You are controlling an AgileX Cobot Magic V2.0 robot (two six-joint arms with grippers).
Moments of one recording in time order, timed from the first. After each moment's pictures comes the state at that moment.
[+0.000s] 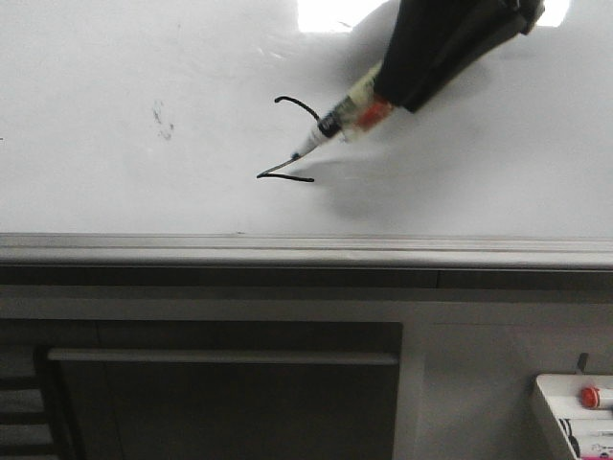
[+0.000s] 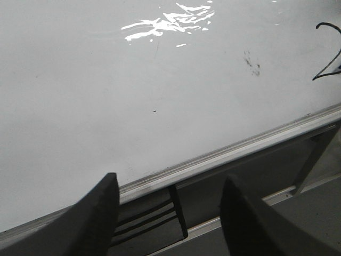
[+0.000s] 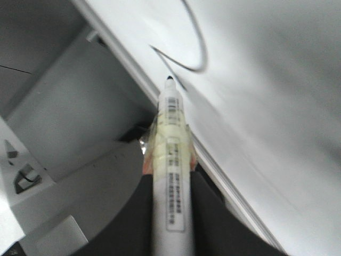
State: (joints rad) left arm -0.25 0.60 -0.69 -0.12 0.70 0.27; right arm 0.33 1.59 -1.43 0.56 1.20 -0.64
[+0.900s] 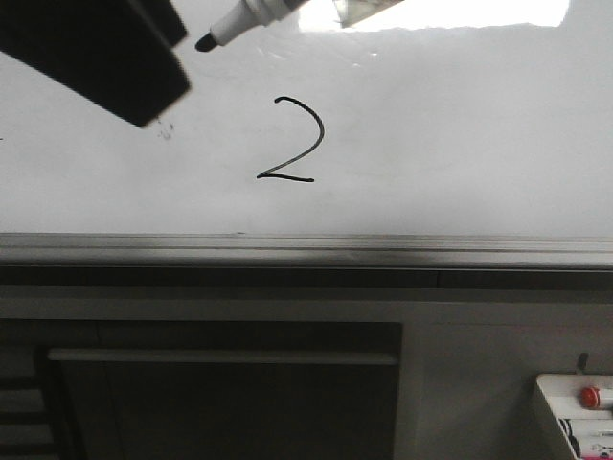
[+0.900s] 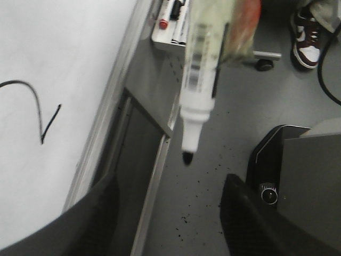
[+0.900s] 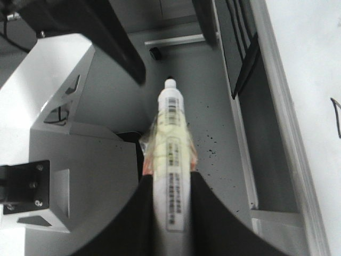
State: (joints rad) left arm -0.88 1.16 -1.04 -0.23 0.85 0.68; right arm 0.49 1.21 -1.22 0.63 1.25 -1.04
